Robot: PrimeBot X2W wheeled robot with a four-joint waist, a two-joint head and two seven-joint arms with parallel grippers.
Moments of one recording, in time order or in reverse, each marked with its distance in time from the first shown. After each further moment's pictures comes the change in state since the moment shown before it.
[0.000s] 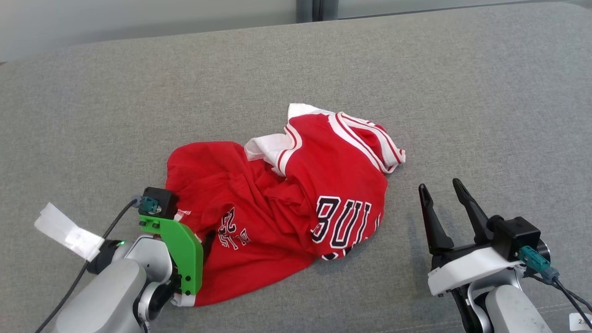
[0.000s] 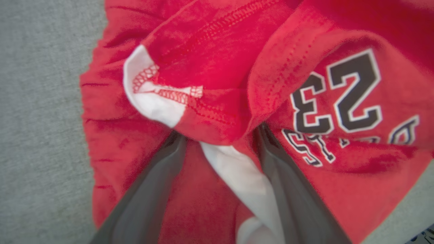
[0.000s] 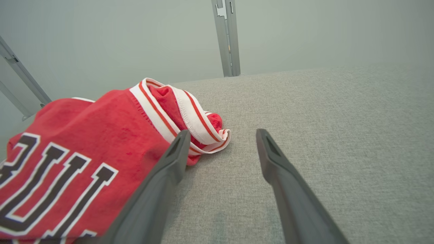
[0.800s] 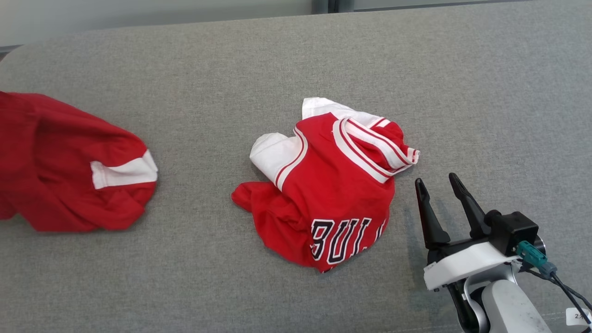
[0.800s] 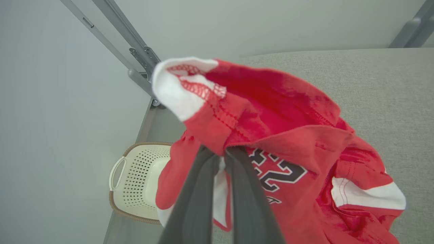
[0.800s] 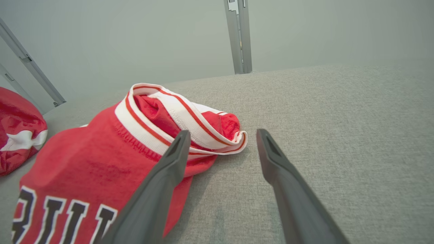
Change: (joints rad) left arm -0.195 0.515 0.320 -0.091 -0.049 0.063 0.077; right arm -0.019 0.014 0.002 0.005 0.008 0.000 0.000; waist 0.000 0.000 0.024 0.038
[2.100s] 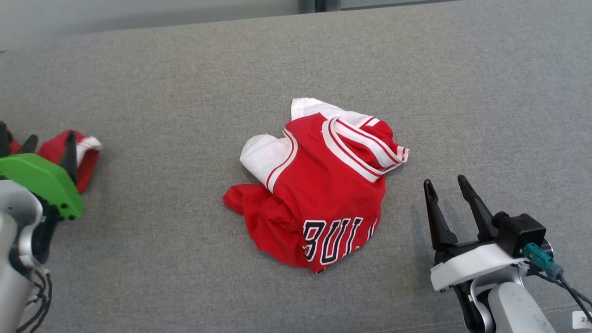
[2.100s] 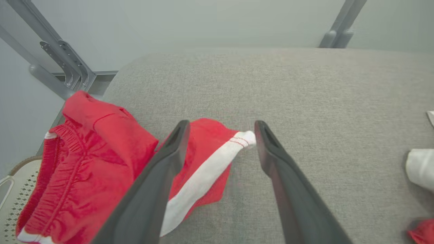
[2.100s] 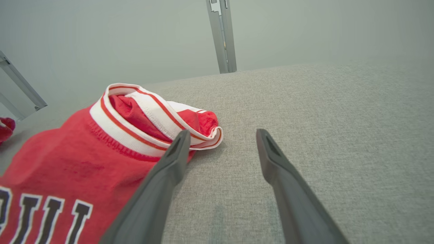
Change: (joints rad) left arm 0.073 -0.289 -0.064 0.138 0.004 -0.004 -0.288; right arm 0.000 0.002 -0.031 0.005 -0.004 0.000 0.000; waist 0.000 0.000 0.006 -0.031
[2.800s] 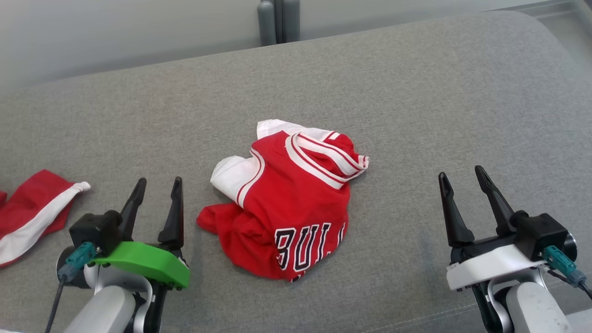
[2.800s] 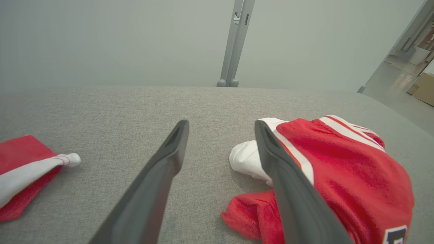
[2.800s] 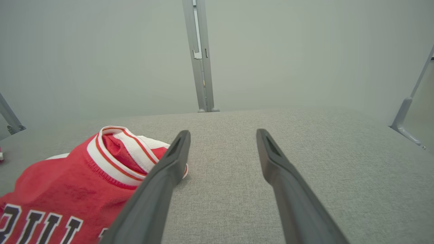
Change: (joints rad) left arm 0.303 -0.202 -0.058 -0.295 0.099 0.065 -0.404; right arm 0.035 -0.054 -0.008 -0.110 -0.028 0.000 0.000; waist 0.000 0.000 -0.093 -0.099
